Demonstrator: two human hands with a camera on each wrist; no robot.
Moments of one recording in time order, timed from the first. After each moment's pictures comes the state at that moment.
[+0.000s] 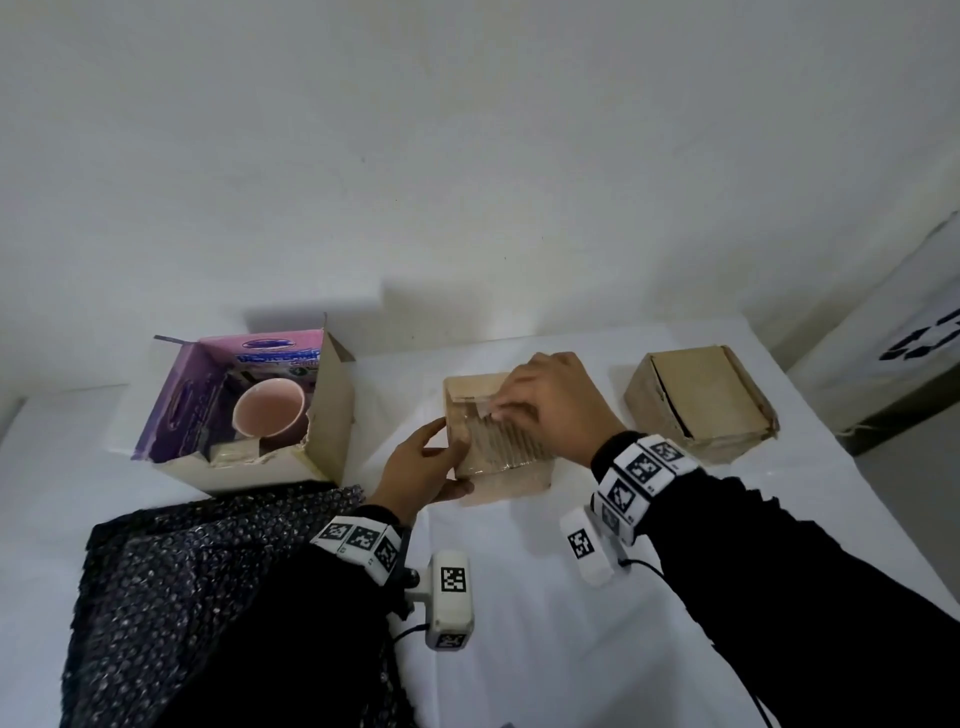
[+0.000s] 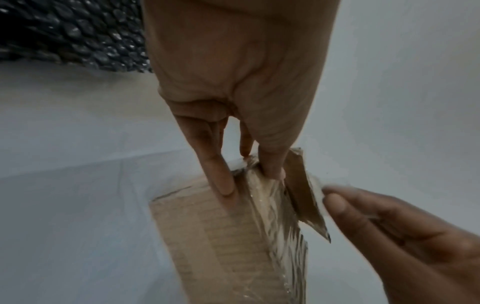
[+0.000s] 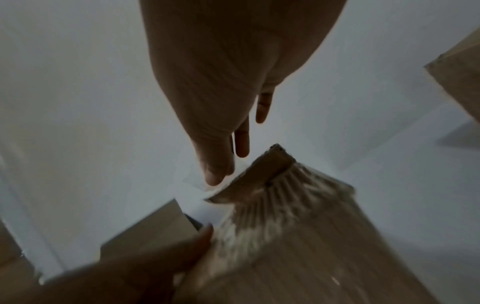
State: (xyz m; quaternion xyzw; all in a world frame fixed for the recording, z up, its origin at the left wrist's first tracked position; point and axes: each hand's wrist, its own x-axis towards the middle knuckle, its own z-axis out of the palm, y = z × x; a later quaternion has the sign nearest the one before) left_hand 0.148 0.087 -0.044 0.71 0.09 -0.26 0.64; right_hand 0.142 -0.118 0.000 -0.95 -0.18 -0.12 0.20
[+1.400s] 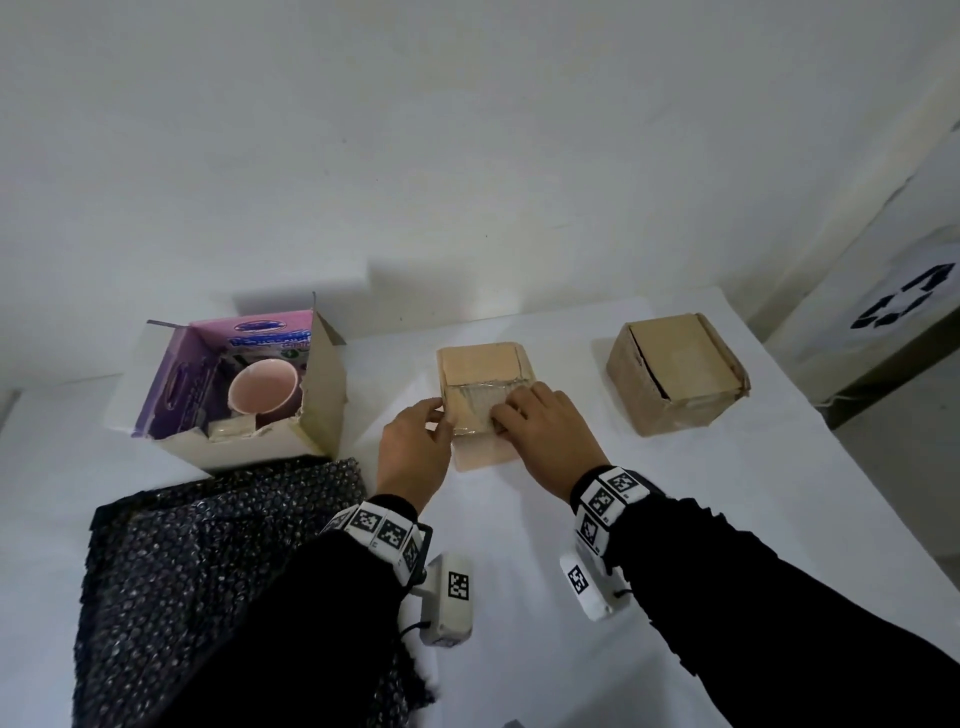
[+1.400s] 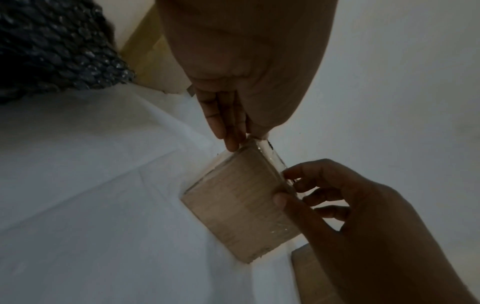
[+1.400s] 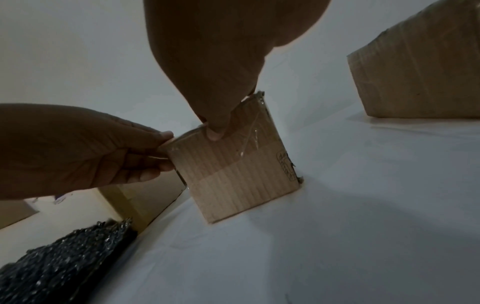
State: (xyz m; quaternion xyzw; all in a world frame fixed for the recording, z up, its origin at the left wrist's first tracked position) left_hand 0.126 0.083 -0.048 0.91 -0.04 -0.04 0.42; right_hand 0.081 -0.102 -0.056 -0.97 -0.14 -0.18 0.05
